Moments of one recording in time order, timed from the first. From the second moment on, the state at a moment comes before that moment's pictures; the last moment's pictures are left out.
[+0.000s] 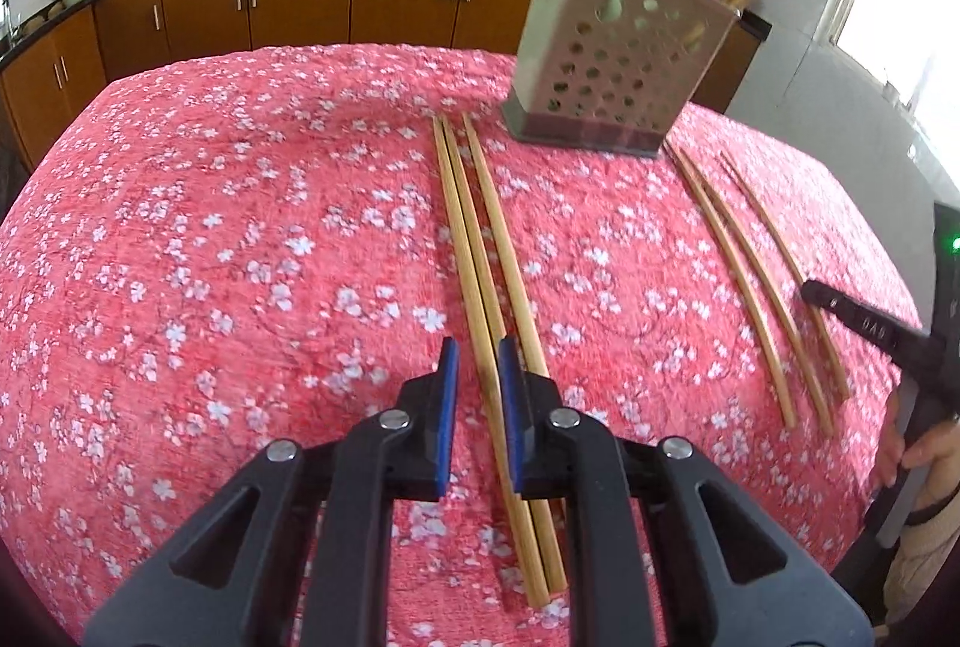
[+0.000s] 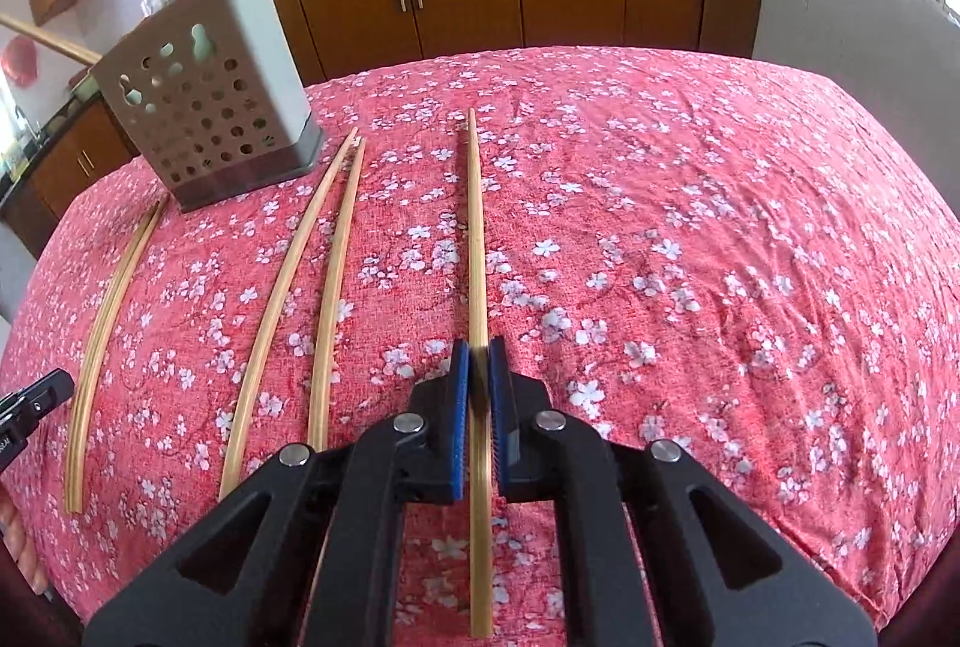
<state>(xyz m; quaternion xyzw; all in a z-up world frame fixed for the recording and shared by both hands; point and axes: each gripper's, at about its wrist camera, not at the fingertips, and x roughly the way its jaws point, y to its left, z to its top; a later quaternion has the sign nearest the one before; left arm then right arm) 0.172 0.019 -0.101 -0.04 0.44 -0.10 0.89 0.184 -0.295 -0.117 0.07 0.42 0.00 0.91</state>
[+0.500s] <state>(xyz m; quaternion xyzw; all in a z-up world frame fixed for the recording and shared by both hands) 0.180 0.020 -0.108 -0.01 0.44 -0.05 0.90 0.174 -0.290 -0.116 0.06 0.42 0.01 0.91</state>
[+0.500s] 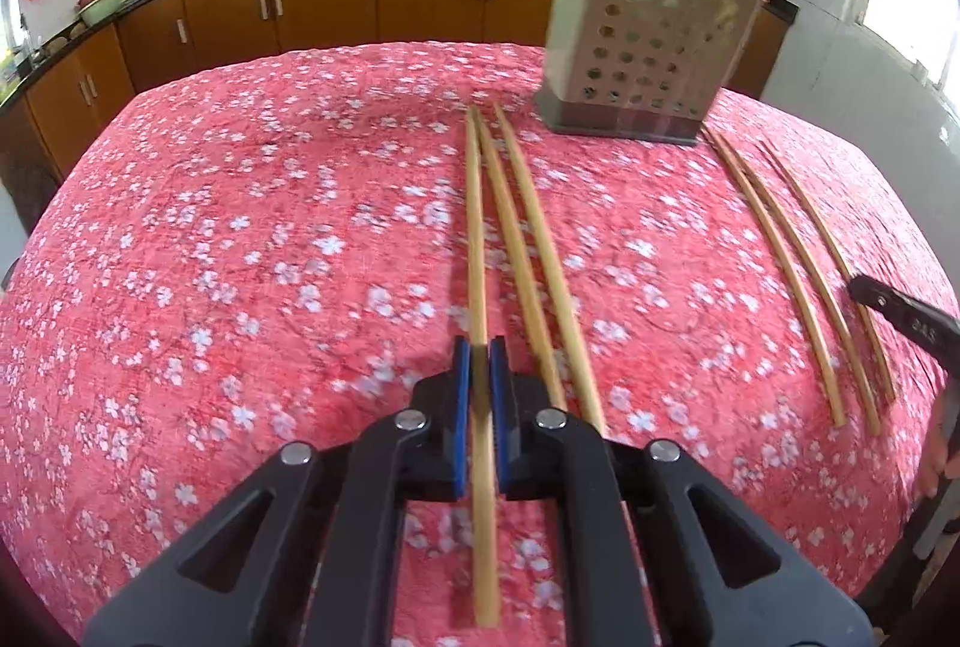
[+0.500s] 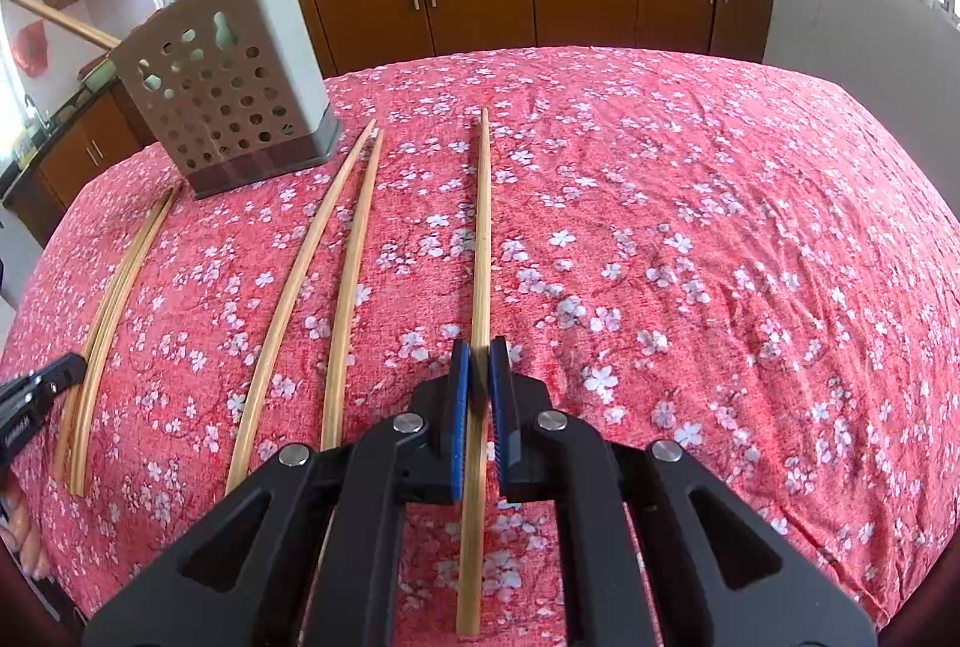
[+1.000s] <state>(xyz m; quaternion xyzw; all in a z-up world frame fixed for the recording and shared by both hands) 0.222 0.072 -0.106 -0.04 0.43 0.01 0.90 0.202 -0.294 -0.117 0.05 0.41 0.00 0.91</state>
